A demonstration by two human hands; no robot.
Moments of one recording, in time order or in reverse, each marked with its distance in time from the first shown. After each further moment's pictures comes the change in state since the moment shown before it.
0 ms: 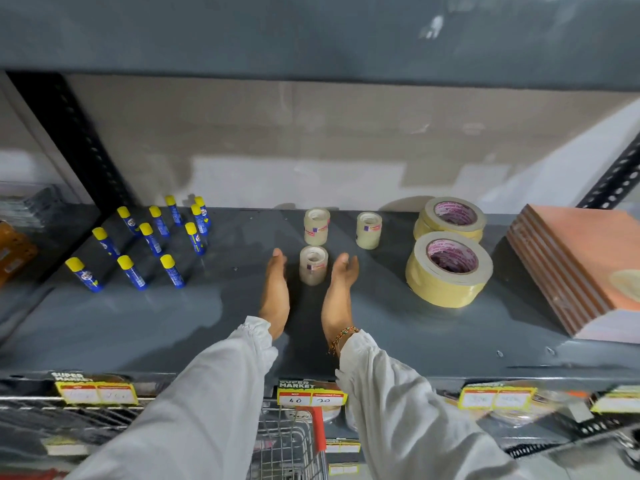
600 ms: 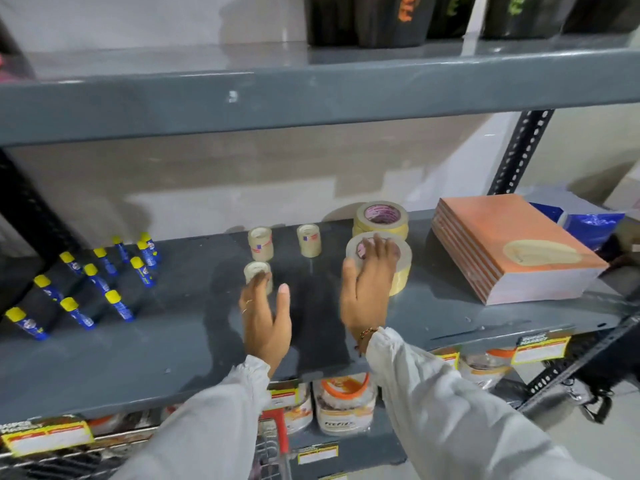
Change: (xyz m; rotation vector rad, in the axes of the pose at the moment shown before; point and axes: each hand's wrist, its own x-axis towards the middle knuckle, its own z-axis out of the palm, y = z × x) left_hand -0.081 -0.009 0.057 0.515 0.138 0.491; right_hand -0.007 -0.063 -0.120 -0.766 0.358 -0.719
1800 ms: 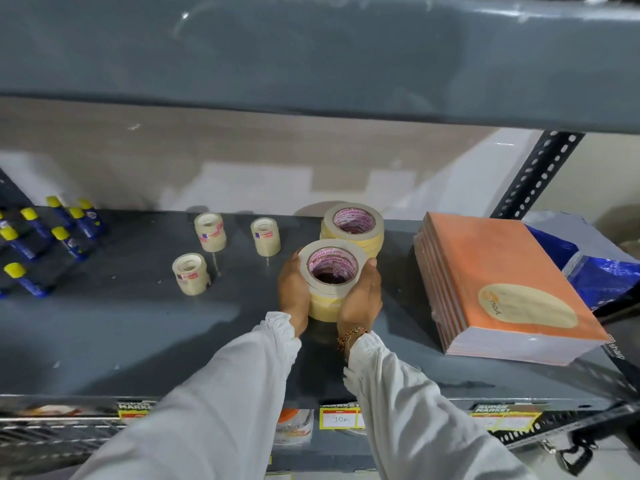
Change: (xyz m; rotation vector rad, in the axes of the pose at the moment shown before) left_hand 0.048 0.032 0.181 -0.559 -0.023 -0.488; right_hand 0.069 0.092 -0.013 0.480 0.024 0.711
